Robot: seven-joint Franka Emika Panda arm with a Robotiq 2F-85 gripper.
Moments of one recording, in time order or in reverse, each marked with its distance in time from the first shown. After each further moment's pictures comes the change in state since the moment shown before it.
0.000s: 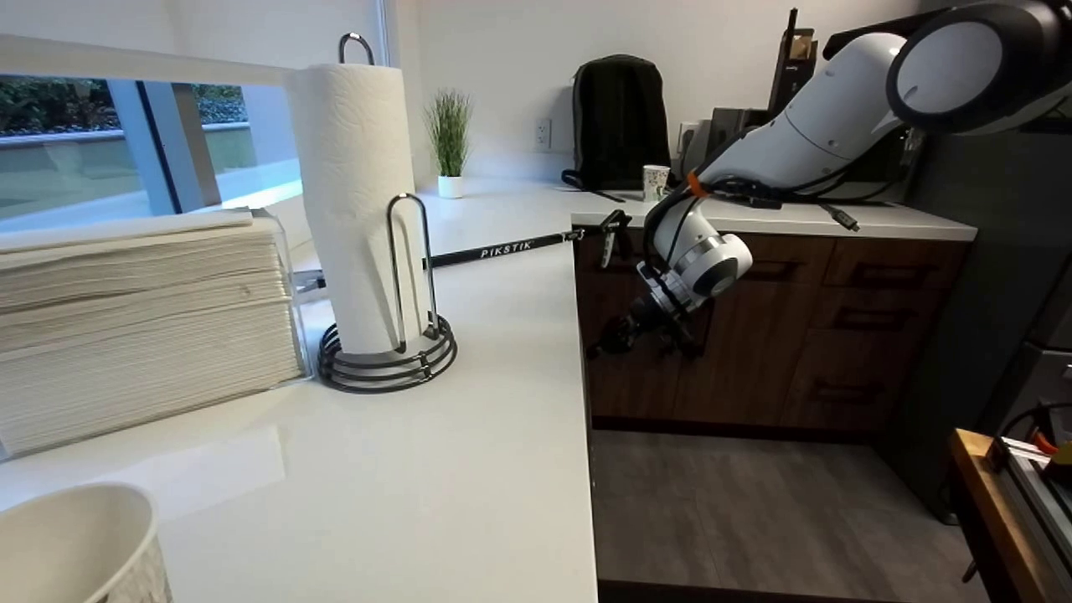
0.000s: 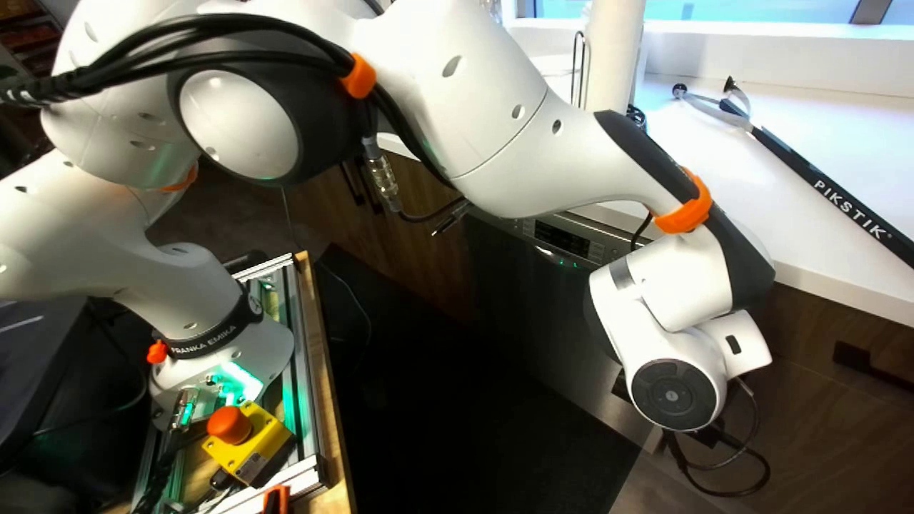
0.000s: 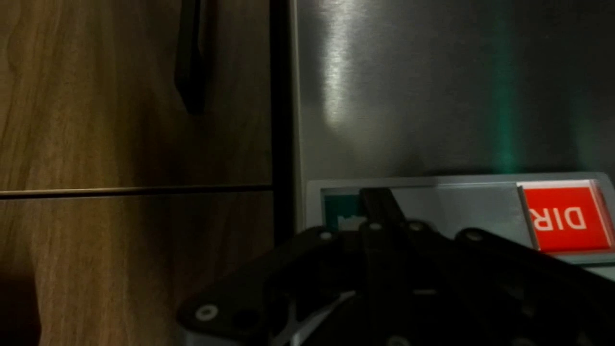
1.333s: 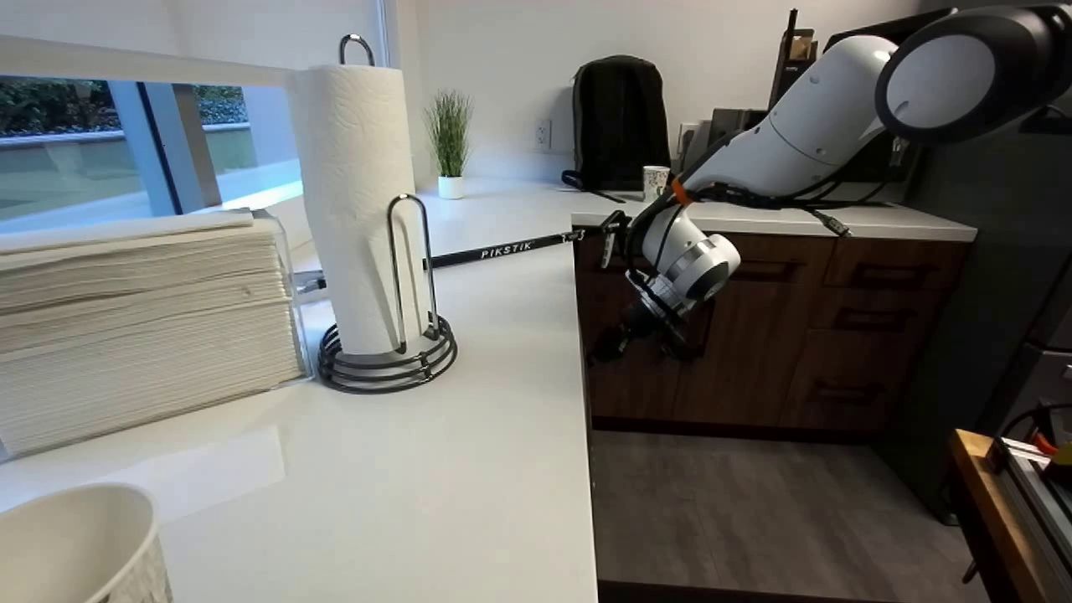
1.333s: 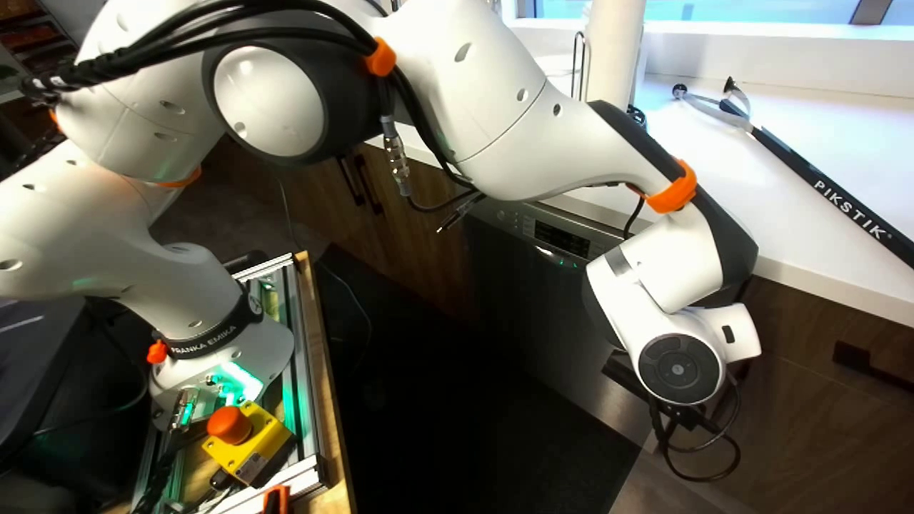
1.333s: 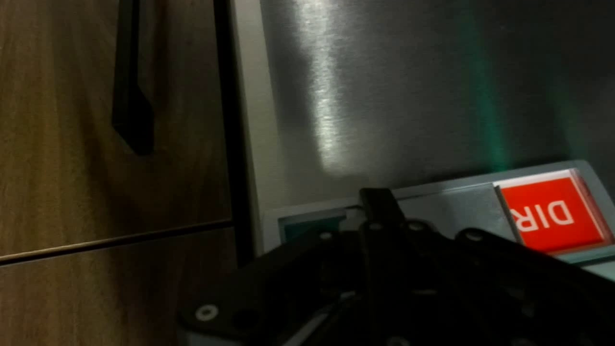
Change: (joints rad) arm 0.105 0.012 -0.083 0.007 -0.019 -0.029 0.202
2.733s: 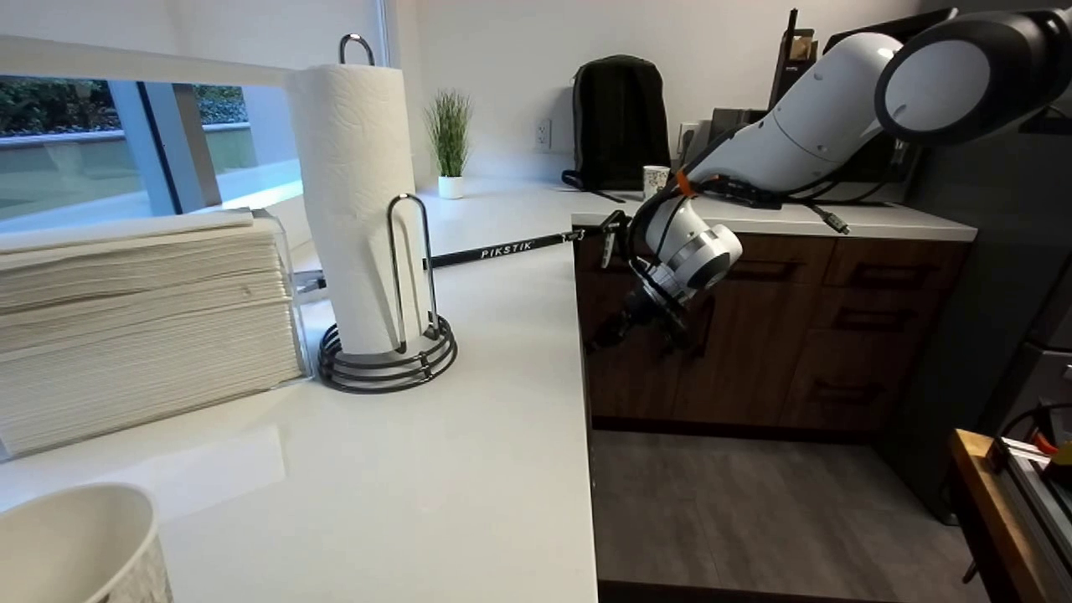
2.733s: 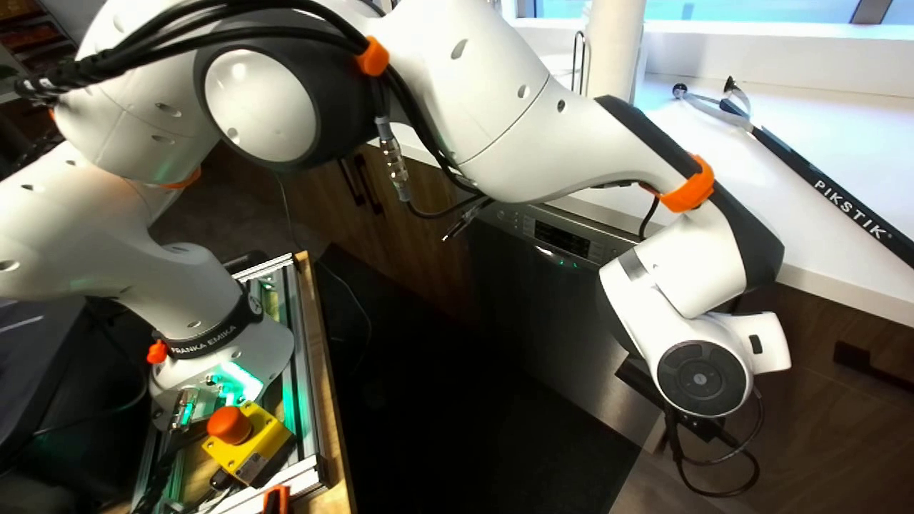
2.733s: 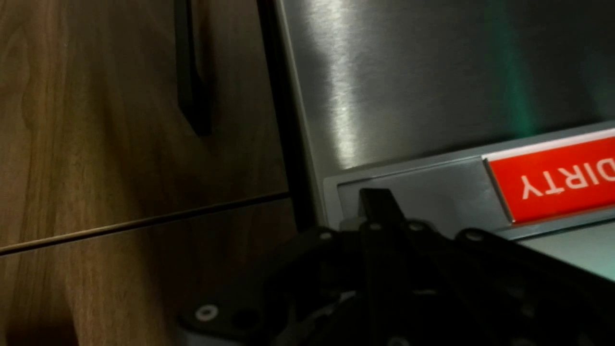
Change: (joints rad) arm -0.018 0.004 -0.017 0.047 -0.011 -0.003 0.082
